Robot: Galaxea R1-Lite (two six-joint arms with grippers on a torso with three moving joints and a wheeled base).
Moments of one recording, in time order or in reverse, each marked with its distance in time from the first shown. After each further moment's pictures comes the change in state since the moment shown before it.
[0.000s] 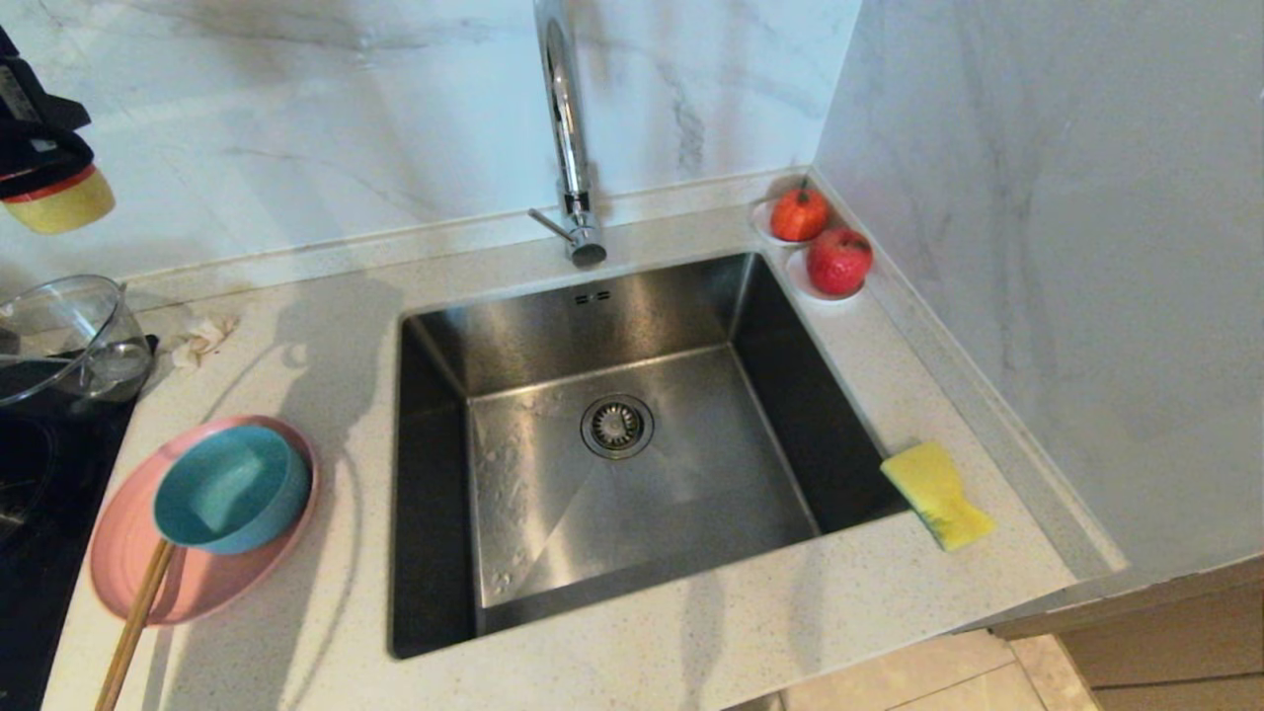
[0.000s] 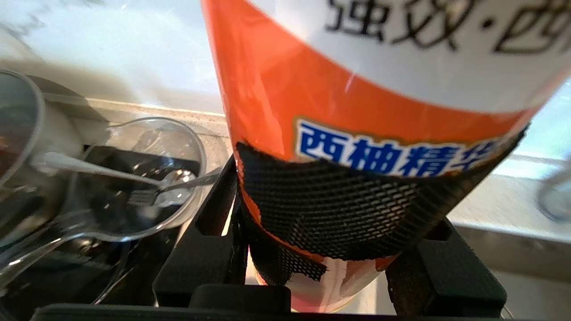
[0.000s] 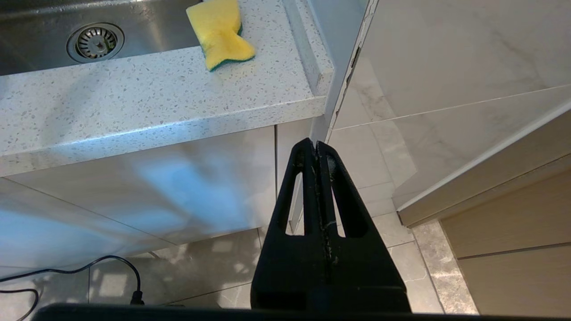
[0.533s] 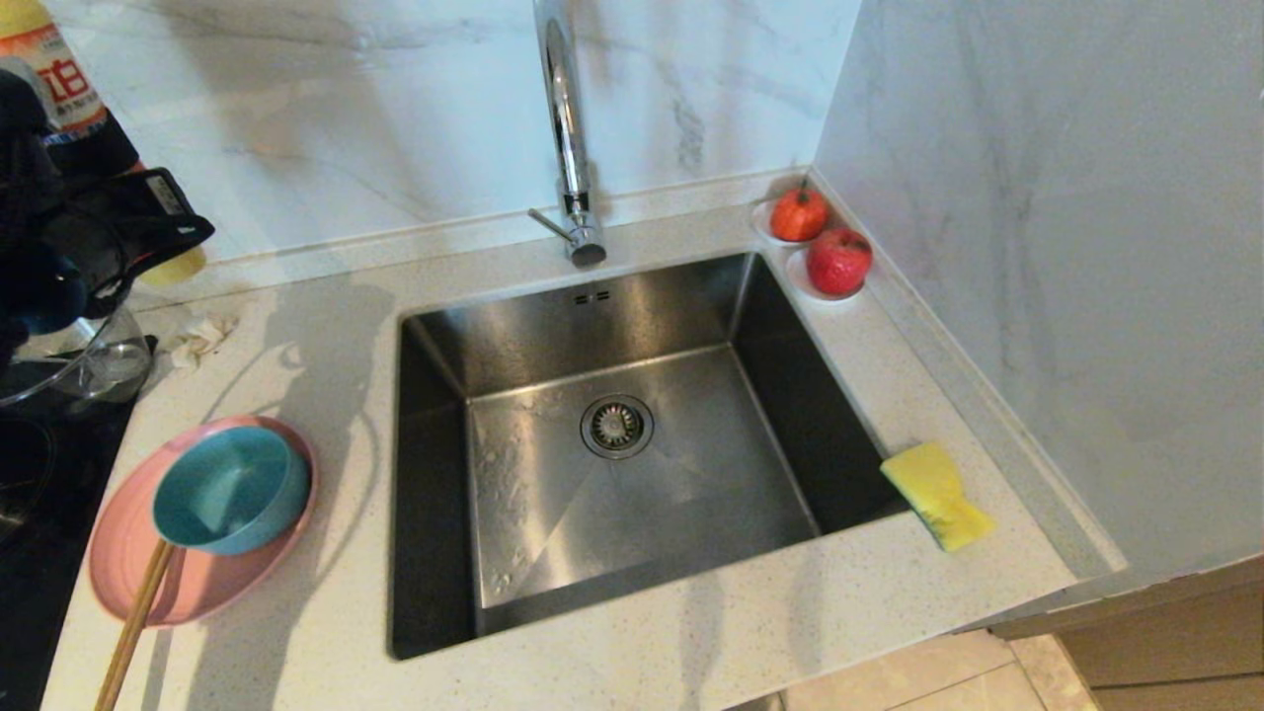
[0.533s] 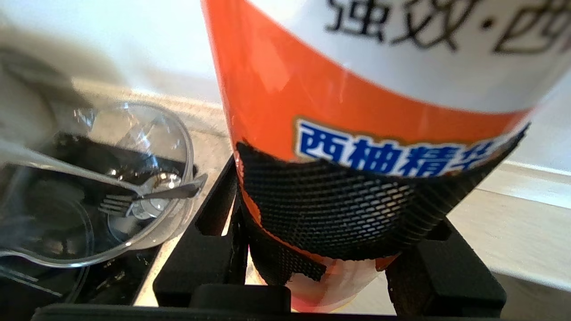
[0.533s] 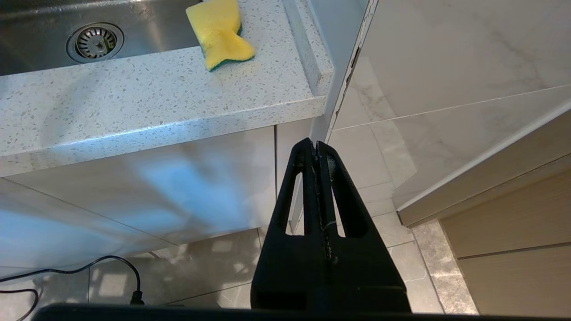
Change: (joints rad) left arm 0.027 0.264 0.127 -0.417 0.089 -0.002; right arm 0.000 0.000 0.000 0.000 -0.001 0.000
